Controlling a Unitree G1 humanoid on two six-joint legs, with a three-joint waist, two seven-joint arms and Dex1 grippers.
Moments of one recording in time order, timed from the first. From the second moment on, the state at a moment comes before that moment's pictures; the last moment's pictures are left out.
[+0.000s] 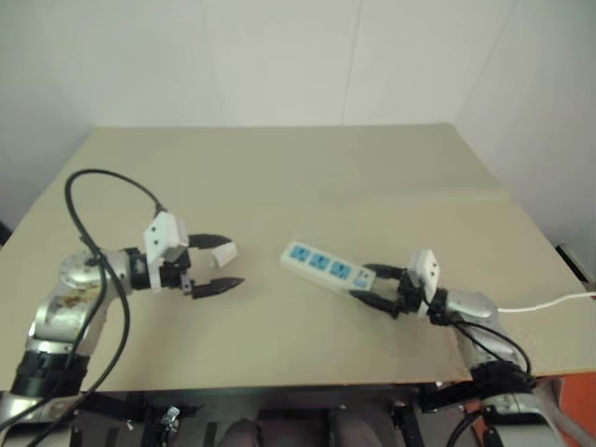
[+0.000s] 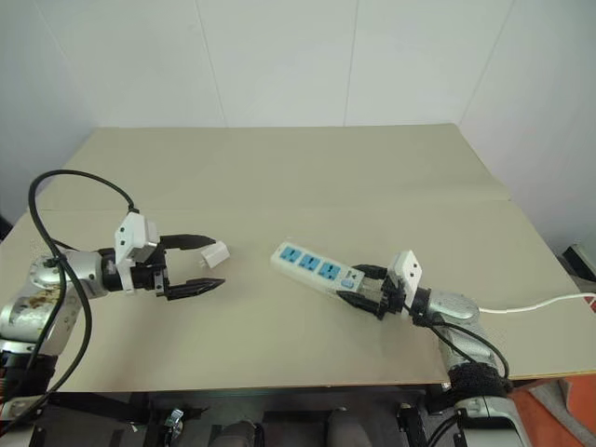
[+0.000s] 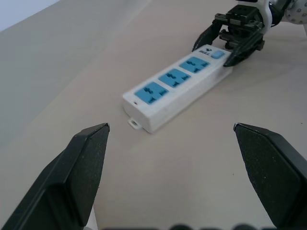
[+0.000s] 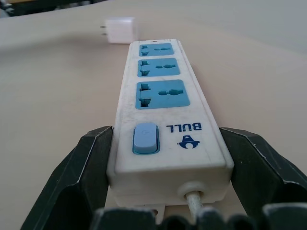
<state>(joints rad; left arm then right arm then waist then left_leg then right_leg) -0.40 0.80 0.09 -0.06 -0.45 0.30 -1.17 -0.40 -0.48 -0.03 0.41 0.34 -0.08 1.24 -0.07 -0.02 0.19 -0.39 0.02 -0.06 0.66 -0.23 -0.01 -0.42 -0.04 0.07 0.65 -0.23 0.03</state>
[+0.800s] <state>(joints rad) -0.93 0.72 -0.22 0.04 -0.26 1.08 -0.82 -0.70 -0.38 0.15 0.74 0.26 -0.23 1.54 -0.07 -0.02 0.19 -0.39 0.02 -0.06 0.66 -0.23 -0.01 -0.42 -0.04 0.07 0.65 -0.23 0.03</state>
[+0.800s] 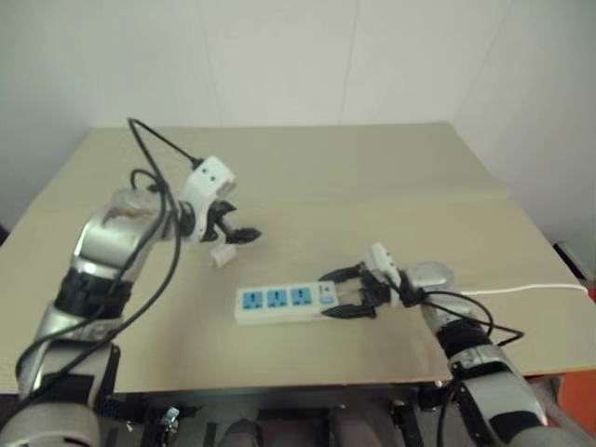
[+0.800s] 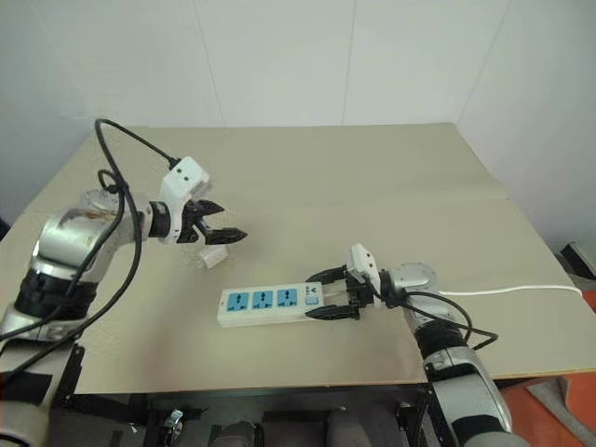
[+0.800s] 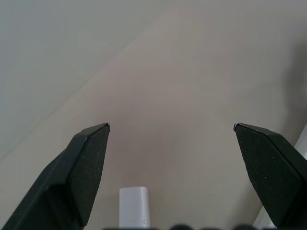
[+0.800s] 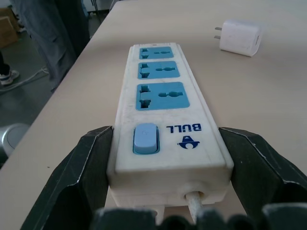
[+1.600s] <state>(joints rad) -1.35 0.51 -0.53 1.09 0.11 0.72 -1.11 -0.68 -0.33 0.14 0.77 0.22 -0.34 1.48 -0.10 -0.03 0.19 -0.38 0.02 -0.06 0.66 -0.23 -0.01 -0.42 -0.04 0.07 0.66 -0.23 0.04</state>
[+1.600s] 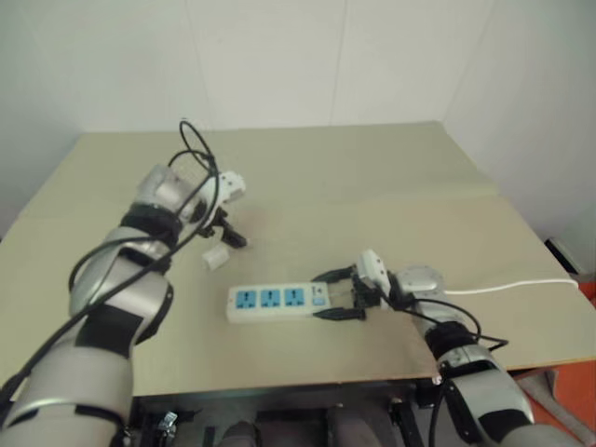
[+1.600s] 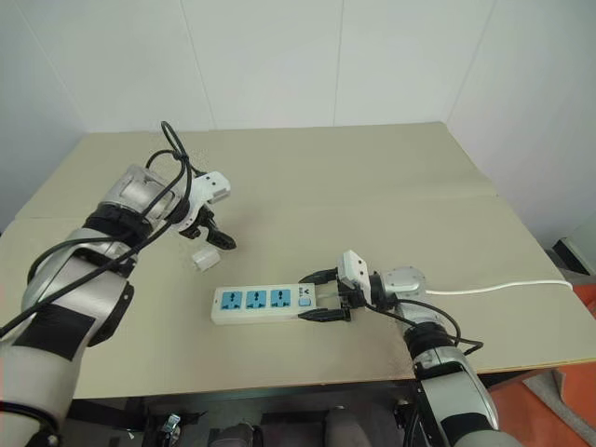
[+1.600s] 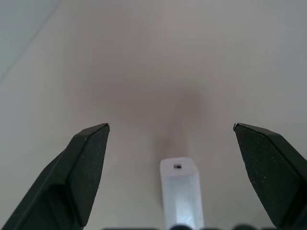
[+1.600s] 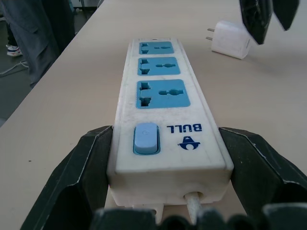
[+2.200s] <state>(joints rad) -1.35 0.44 -0.50 1.19 0.23 0.68 -1.13 -0.67 -0.32 0.15 0.75 0.22 -0.34 1.45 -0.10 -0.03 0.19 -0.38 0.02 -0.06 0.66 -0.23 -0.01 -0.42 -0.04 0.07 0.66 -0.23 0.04</state>
